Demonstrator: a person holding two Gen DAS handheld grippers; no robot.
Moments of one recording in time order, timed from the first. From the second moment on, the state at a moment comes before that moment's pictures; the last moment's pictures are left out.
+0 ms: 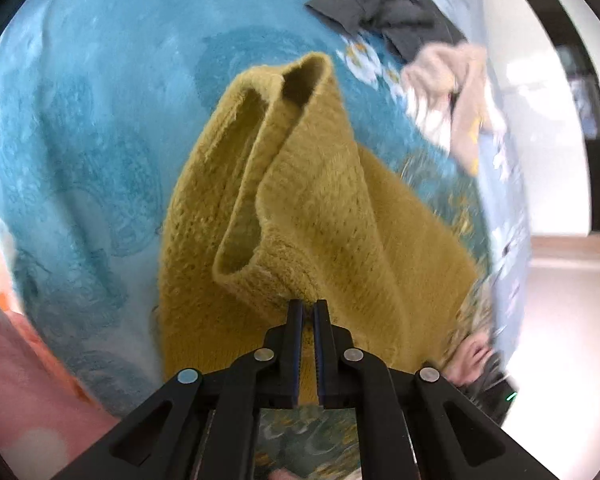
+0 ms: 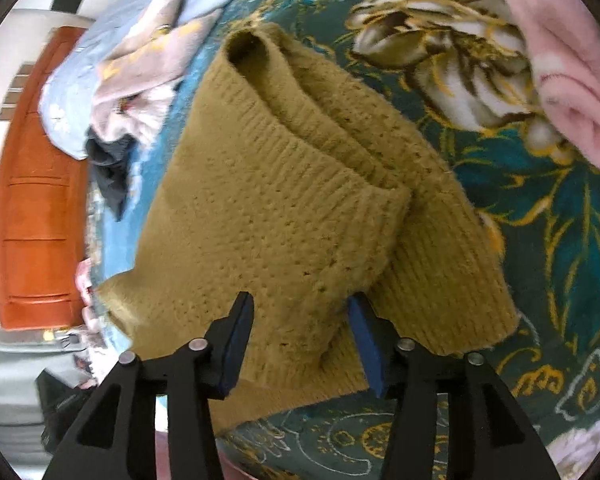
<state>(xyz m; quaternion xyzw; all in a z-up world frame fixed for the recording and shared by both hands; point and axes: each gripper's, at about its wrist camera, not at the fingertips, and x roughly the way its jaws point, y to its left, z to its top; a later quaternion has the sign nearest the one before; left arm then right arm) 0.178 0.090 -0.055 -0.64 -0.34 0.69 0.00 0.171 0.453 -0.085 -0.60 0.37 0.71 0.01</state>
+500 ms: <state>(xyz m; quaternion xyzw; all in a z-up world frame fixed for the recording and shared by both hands) 0.195 0.090 -0.072 -0.72 -0.30 0.62 -0.01 0.172 0.451 -0.073 -0.61 0.26 0.75 0.04</state>
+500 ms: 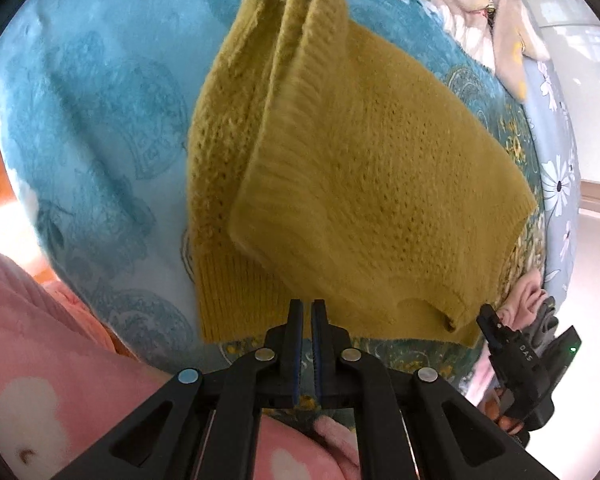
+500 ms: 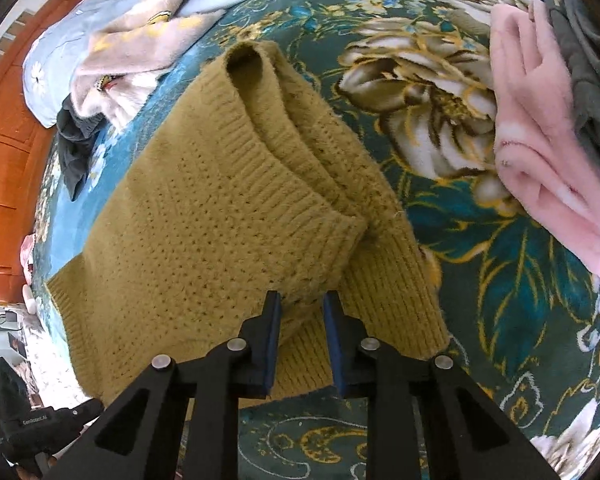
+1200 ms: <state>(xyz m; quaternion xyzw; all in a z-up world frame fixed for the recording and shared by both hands) 0.188 0.048 -0.114 -0.71 -0.40 0.58 -0.08 0.176 0.438 -0.095 -0.61 0.31 0.72 0.01</state>
